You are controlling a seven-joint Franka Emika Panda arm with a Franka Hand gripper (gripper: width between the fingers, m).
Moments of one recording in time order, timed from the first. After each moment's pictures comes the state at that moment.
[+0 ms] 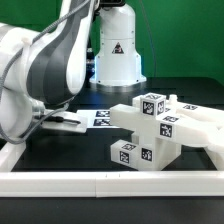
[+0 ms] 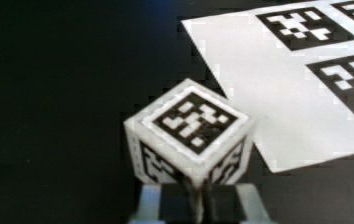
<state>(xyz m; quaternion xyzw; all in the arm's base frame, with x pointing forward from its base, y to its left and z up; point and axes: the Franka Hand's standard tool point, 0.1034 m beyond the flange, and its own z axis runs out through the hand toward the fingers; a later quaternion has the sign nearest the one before) 0.382 -0.167 0.005 -0.84 0.13 0.51 0.09</state>
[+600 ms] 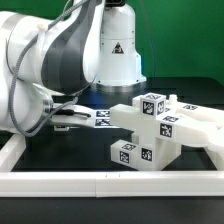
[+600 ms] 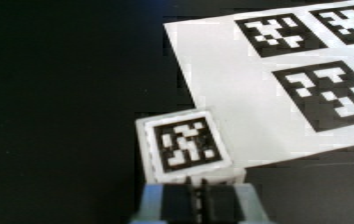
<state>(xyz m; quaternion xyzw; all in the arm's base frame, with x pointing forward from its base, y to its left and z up) 0.394 -0.152 0.016 -0.85 0.12 0.50 0.08</state>
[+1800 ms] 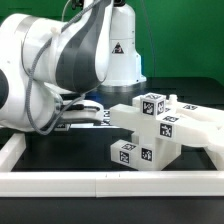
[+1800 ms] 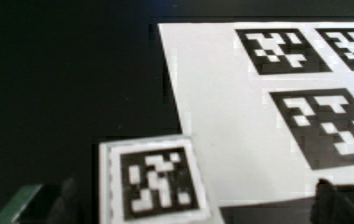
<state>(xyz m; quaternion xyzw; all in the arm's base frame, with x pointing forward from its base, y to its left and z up) 0.373 -0.137 0.005 -0.86 0.07 0.49 0.10</state>
